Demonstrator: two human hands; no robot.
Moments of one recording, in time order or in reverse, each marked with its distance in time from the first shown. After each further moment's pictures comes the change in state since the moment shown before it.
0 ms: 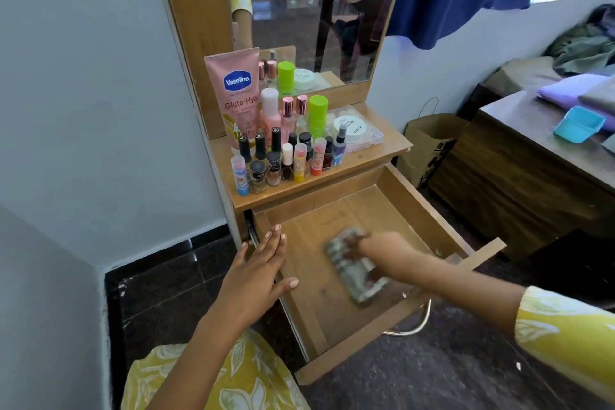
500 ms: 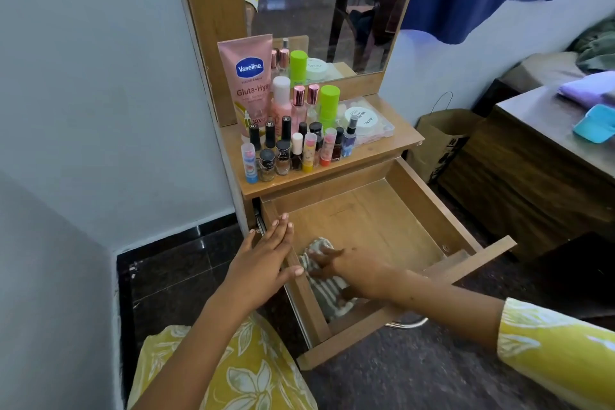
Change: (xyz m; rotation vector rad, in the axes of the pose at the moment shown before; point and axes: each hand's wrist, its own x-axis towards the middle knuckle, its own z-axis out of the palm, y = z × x) left_hand 0.000 -0.001 0.000 0.012 -0.020 0.011; right_hand 0.001 -0.057 0.005 -0.117 -0.012 -0.357
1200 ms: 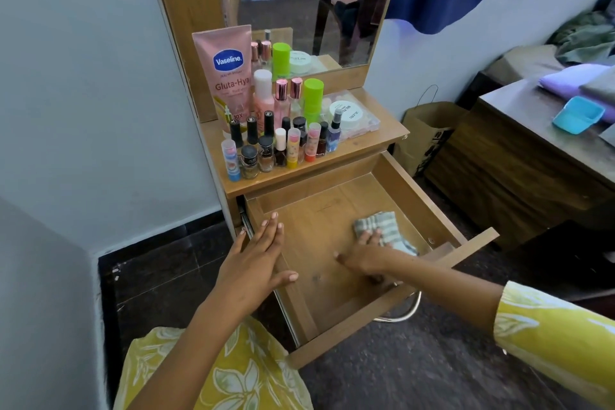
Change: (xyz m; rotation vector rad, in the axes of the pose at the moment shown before) left_hand 0.000 0.014 -0.001 0.030 -0.035 -0.030; right_hand 0.019 0.041 0.048 0.697 -0.225 0.900
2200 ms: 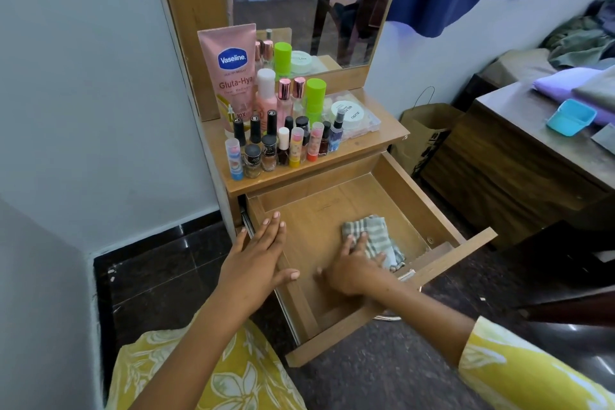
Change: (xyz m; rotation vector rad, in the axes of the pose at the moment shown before) left_hand -0.002 -0.001 -0.005 -0.004 0.007 -0.001; right_hand -0.025 -0.027 0.018 -0.070 -0.023 -0.023
